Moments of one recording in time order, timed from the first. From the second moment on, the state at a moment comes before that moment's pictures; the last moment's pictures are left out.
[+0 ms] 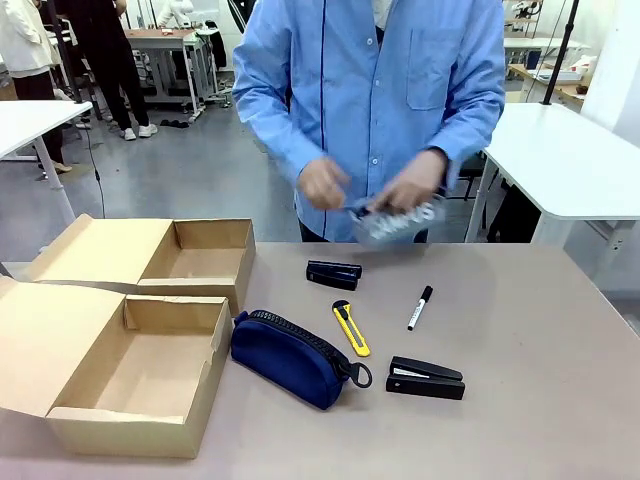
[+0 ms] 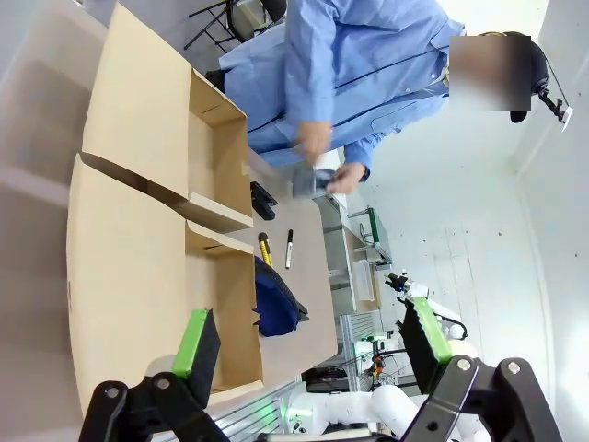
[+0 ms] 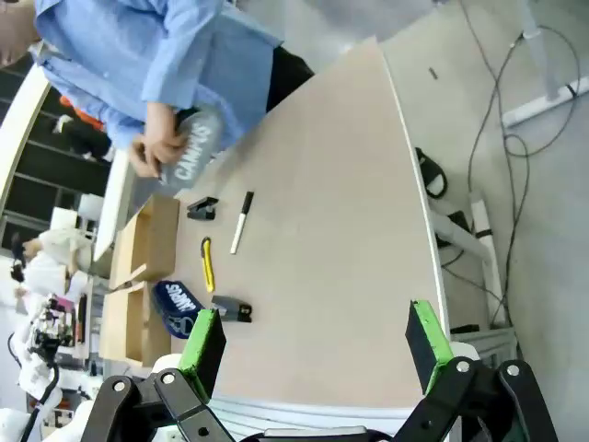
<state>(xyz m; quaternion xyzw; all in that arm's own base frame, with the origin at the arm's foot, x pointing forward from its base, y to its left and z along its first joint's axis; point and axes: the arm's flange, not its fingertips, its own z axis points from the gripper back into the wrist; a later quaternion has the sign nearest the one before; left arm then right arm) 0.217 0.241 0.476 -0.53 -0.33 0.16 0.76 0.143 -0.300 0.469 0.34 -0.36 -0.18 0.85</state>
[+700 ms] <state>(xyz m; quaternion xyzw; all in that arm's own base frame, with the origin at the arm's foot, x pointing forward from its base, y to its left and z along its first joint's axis) 0.217 0.241 0.476 -0.53 -0.33 0.15 0.76 0.197 -0.277 0.469 0.35 -0.32 -0.16 0.87</state>
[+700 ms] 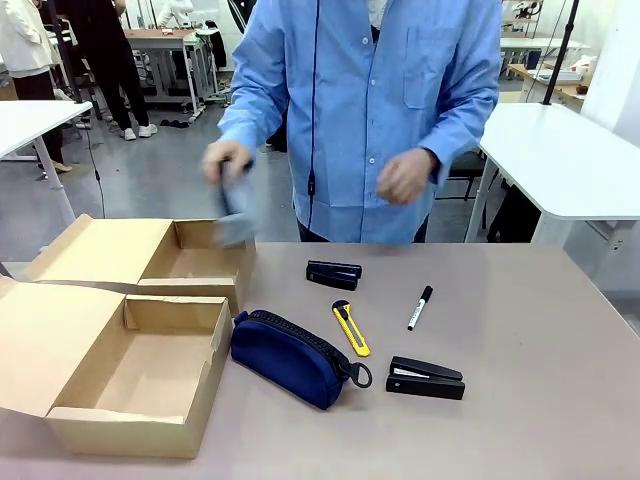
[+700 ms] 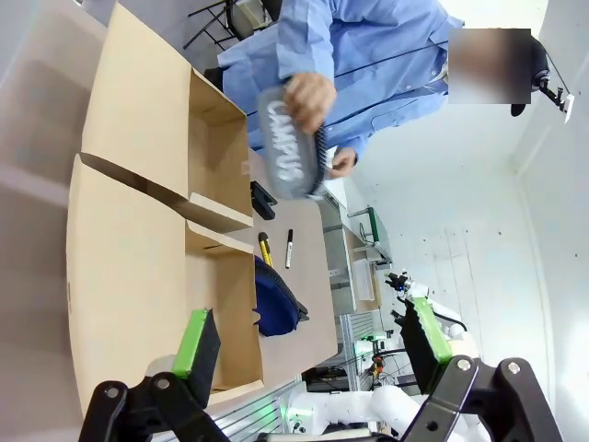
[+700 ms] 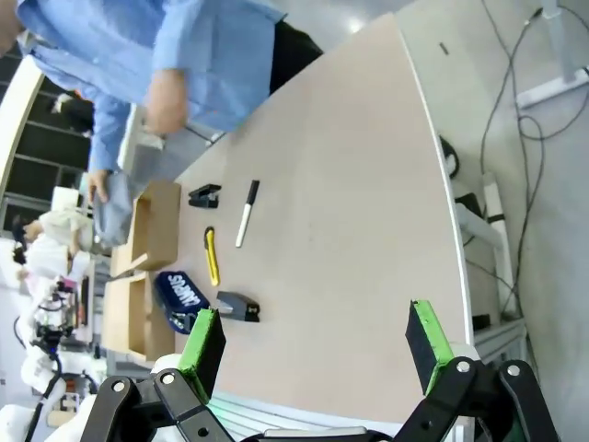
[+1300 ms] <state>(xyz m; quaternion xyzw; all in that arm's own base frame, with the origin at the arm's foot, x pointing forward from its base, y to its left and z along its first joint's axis) 0.218 0.242 0.476 -0.53 -0.33 0.16 0.77 0.304 -0.039 0.549 0.31 -0.26 0.11 0.91</state>
